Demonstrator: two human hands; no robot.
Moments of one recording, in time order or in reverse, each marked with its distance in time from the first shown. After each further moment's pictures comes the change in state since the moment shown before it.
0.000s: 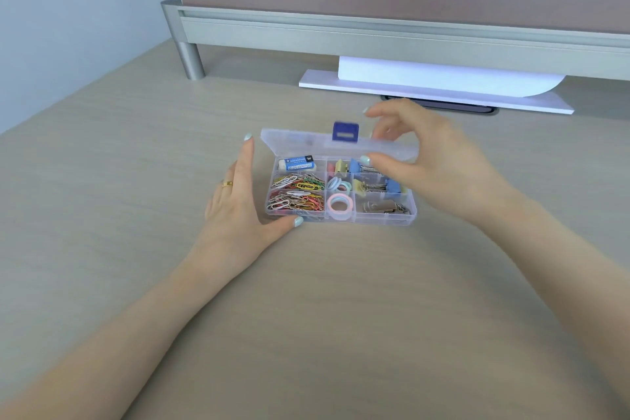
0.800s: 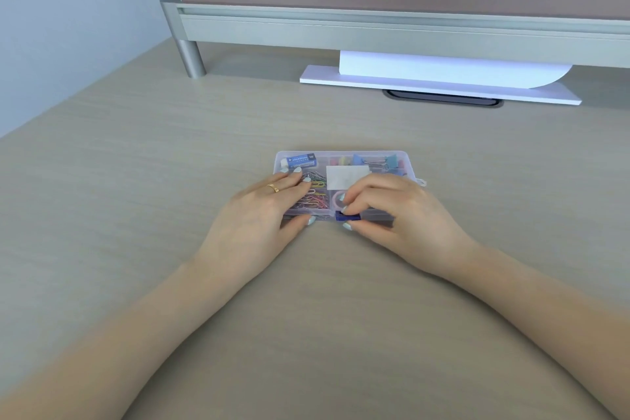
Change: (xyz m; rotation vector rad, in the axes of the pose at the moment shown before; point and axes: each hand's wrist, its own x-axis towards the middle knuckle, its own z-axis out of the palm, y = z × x) left_hand -0.002 0.020 0.003 0.378 -0.038 0.375; right_hand -0.035 0.026 0.056 -0.032 -0.057 -0.280
